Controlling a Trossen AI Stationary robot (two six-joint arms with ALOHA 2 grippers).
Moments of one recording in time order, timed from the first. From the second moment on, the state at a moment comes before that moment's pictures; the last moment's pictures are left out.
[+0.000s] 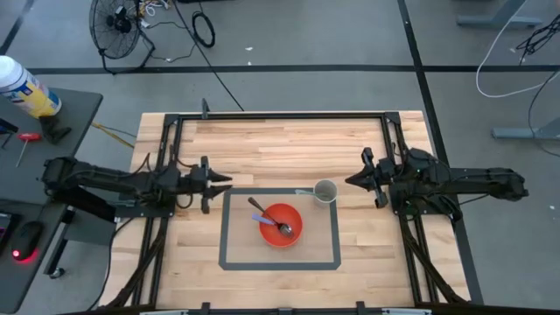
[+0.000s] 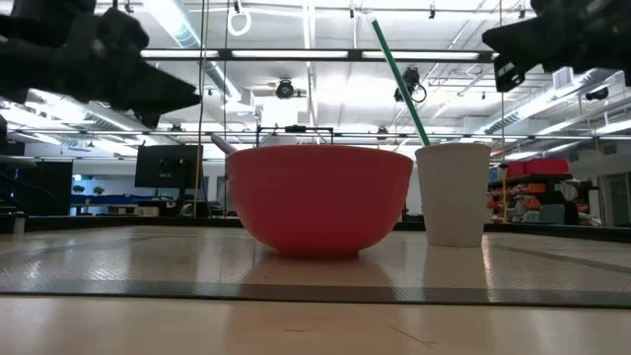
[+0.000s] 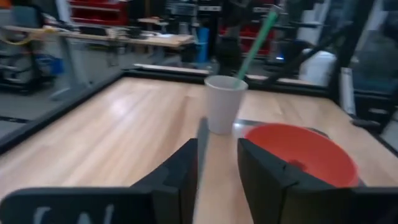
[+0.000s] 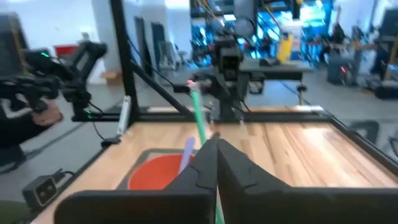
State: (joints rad) left arm -0.05 0.63 0.09 0.47 -0.19 -0.09; right arm -0.12 0.38 0.23 0.17 -0.27 0.04
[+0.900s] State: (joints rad) left arm 0.11 0.31 0.01 0.26 0.14 -0.19; right arm -0.13 0.16 0.07 0.17 -0.18 0.09
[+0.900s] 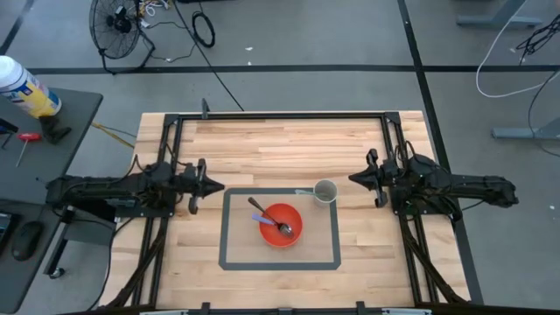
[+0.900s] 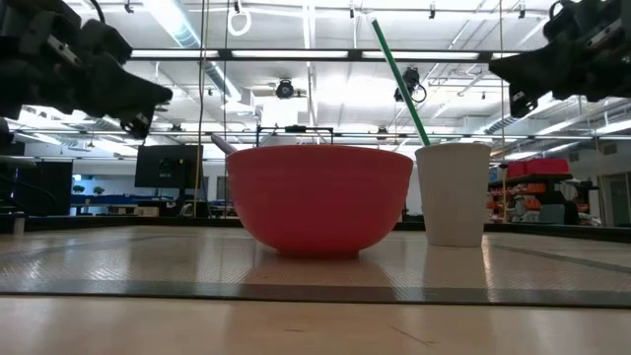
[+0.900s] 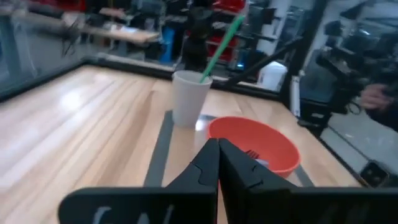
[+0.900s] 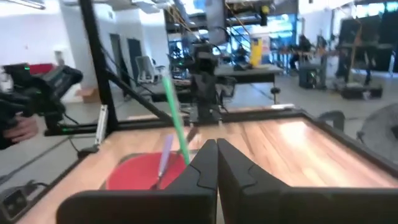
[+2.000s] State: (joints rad) left arm 0.11 0.31 0.01 0.26 0.05 -0.01; right arm -0.10 0.03 0.02 0.05 -0.24 0.02
